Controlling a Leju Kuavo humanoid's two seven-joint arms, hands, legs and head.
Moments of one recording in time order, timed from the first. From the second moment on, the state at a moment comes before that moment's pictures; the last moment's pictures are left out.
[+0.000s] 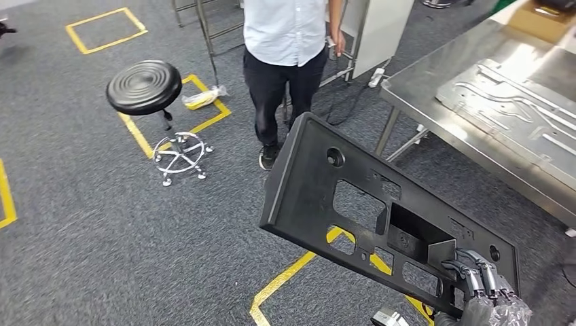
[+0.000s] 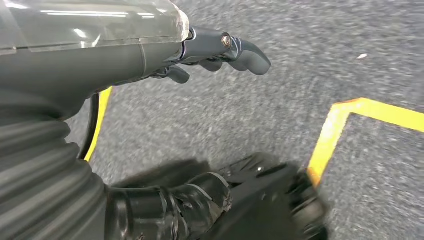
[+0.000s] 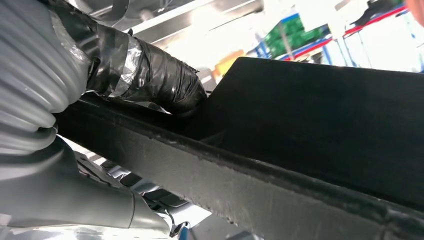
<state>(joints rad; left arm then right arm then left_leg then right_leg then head) -0.12 -0.08 -1.56 -0.14 1.22 0.44 -0.32 0.42 0.23 -0.08 -2.07 1.07 -0.69 -0.44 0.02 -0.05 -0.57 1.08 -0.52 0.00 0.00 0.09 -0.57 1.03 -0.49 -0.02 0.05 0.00</state>
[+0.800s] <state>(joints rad) -0.13 -0.08 -1.56 -0.14 1.22 0.42 -0.34 0.42 0.22 -0.08 -2.07 1.09 -0.69 -0.42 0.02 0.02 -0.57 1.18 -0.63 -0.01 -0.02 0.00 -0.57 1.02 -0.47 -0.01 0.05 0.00</state>
